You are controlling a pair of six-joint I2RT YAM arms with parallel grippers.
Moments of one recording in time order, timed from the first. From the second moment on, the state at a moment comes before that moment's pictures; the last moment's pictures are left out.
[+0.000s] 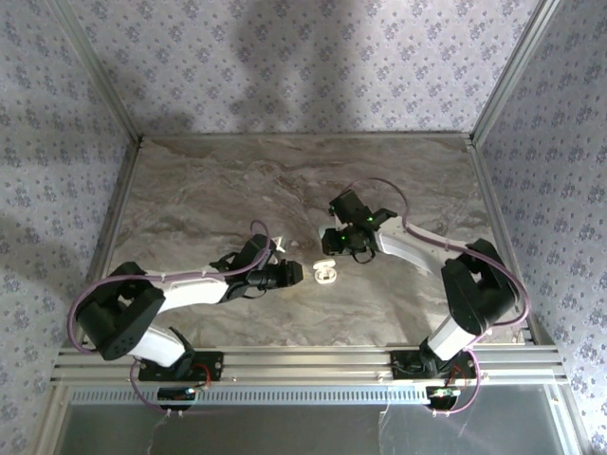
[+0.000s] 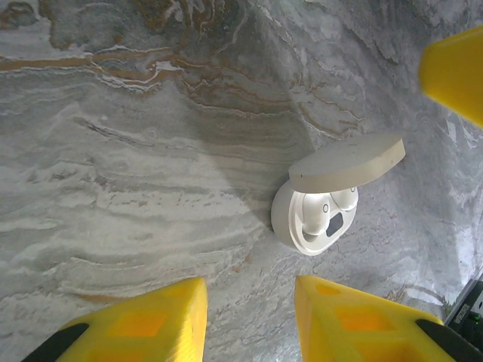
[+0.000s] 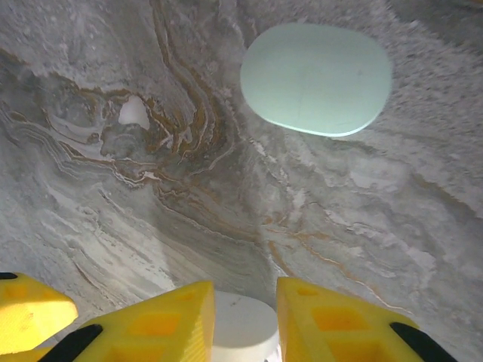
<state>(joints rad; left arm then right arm) -0.81 1.45 0.54 0.16 0.24 -0.88 0.65 1.62 1.06 -0.54 -0.12 0.48</state>
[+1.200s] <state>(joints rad) -0.76 1.10 0.50 -0.06 0.11 -0.82 0.83 1.72 1.10 -0.71 0.09 0.58</state>
